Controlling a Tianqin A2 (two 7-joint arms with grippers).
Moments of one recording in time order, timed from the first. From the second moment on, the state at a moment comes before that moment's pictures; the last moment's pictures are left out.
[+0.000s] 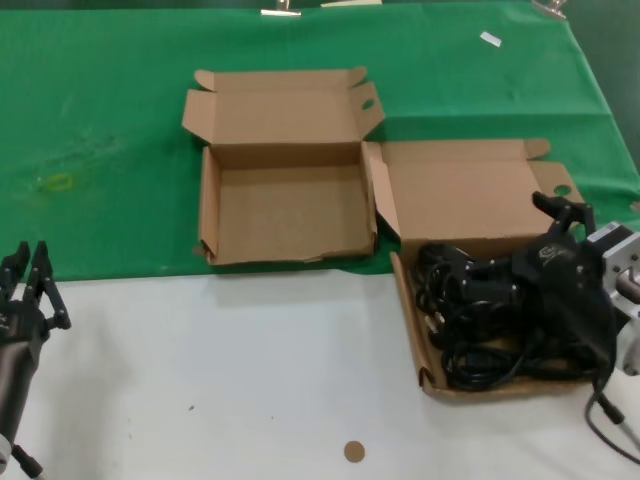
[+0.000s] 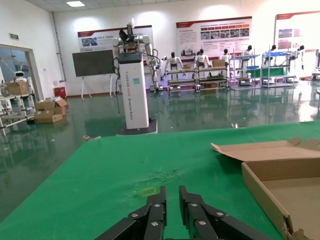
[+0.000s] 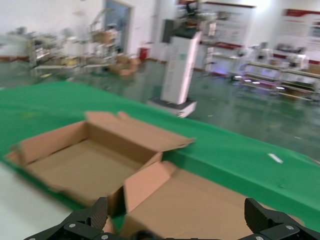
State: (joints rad) left arm 0.00 -0.30 1.60 -1.60 -1.80 0.00 0.00; right arm 0.10 0.76 -1.89 1.62 2.00 -0.02 0.09
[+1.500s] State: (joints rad) left arm 0.00 -0.30 1.60 -1.60 -1.80 0.00 0.00; right arm 0.46 1.02 -1.97 1.43 1.57 -0.88 0.01
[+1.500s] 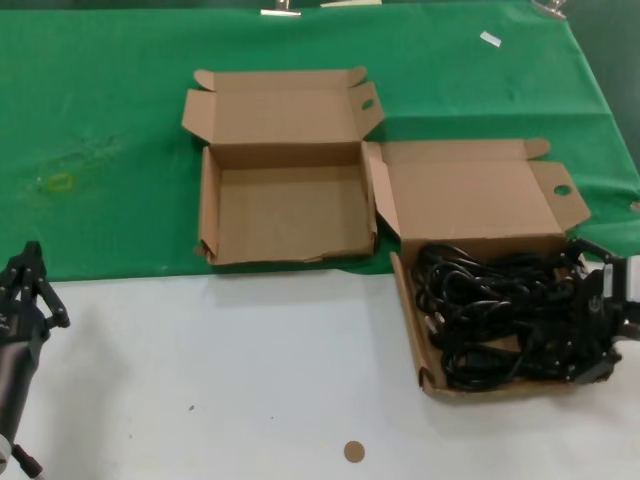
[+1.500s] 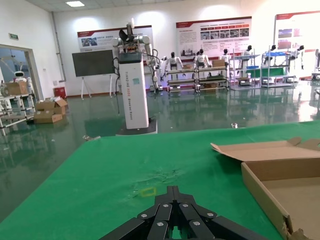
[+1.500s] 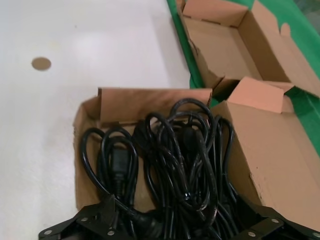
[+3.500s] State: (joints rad) left arm 0.00 -0.30 1.60 -1.60 -1.80 0.00 0.00; right arm 0.72 0.90 -1.99 1.45 1.34 -1.10 0.13
